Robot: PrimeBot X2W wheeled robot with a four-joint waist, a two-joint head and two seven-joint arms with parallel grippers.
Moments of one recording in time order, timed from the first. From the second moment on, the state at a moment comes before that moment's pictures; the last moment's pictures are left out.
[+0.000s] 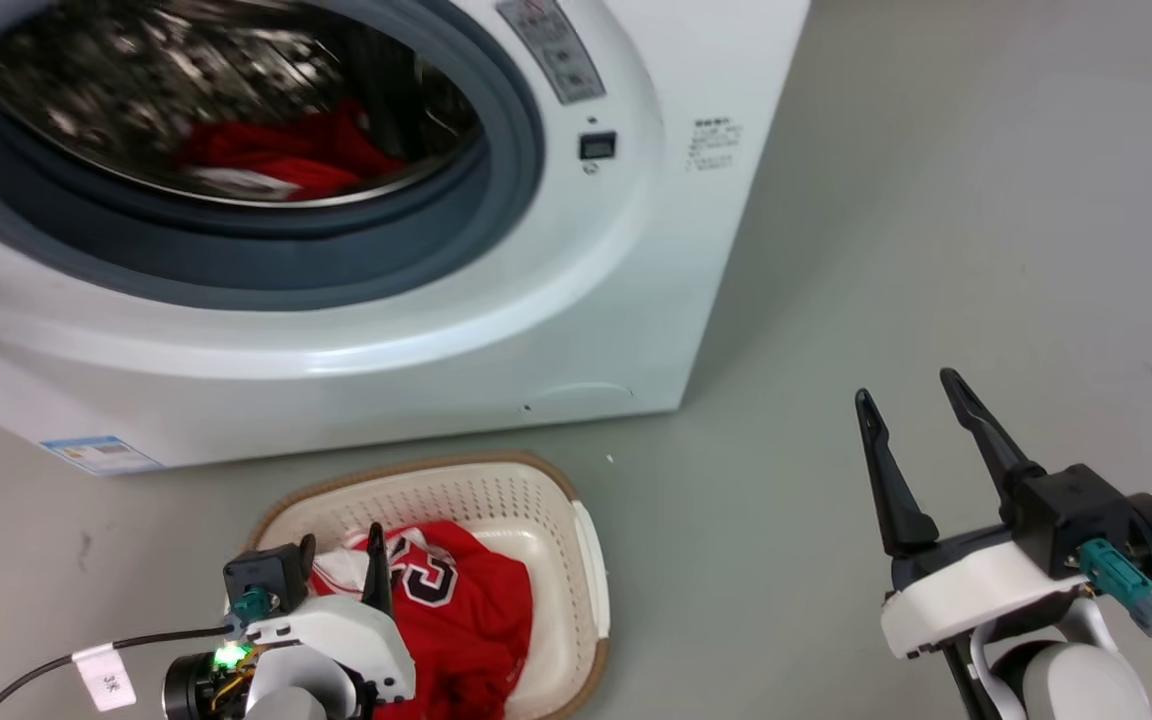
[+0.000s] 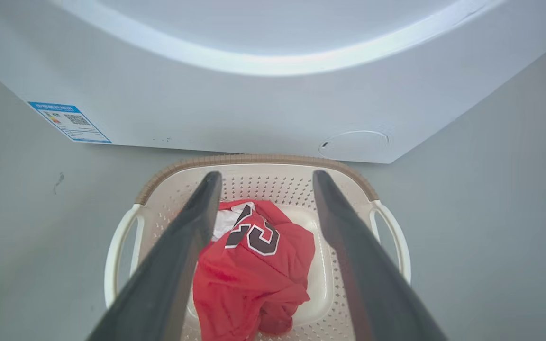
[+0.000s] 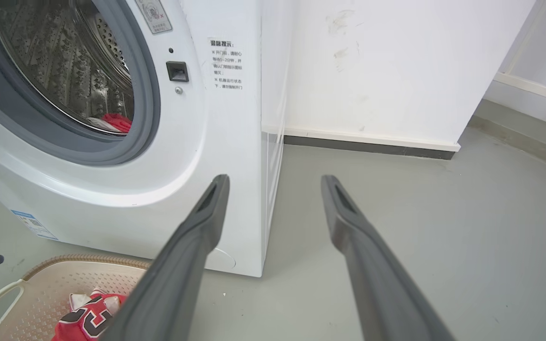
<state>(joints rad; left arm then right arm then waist) -0.30 0.06 -0.03 0.80 -0.25 0.01 -0.26 -0.10 -0.05 0.09 -0.02 0.01 0.13 -0.08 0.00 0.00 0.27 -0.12</state>
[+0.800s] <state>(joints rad) -0.47 0.12 -0.04 0.53 -0.14 -0.01 -0.25 -0.04 -0.05 0.10 -0.10 0.02 0.13 -0.04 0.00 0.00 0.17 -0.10</state>
